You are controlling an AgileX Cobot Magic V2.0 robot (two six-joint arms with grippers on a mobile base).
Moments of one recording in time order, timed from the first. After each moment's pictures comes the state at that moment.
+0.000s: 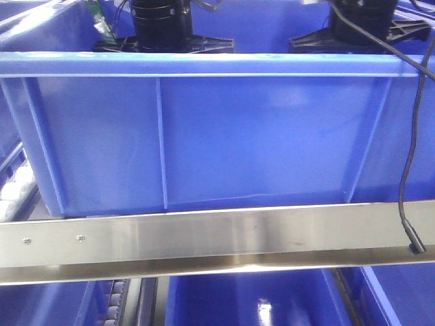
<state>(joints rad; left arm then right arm) -0.63 2.11 -1.96 0.14 1.07 -0.54 0.30 1.91 -1.63 -0.19 0.93 0.31</state>
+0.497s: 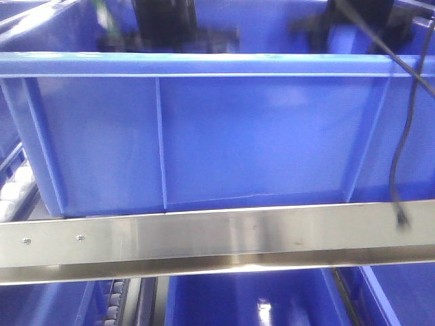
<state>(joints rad) -0.64 2.05 -1.96 0.13 1.09 -0.48 0.30 1.81 -1.63 -0.18 0.97 0.31</state>
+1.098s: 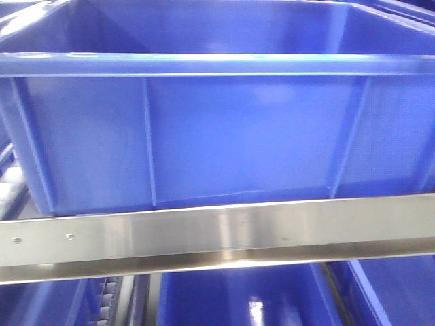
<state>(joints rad) -0.84 1.49 -1.61 0.42 1.08 -0.43 0.33 1.32 -1.33 -0.18 0.88 0.27</state>
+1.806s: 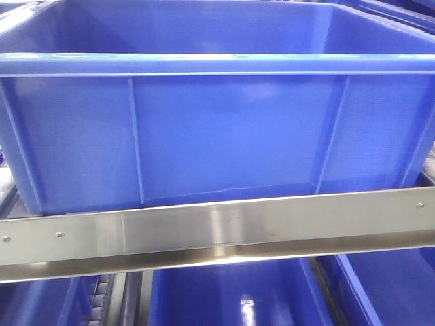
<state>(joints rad) -0.85 0.50 -0.67 0.41 0.63 -0.43 0.33 0.32 -0.49 -0.18 0.54 0.23</state>
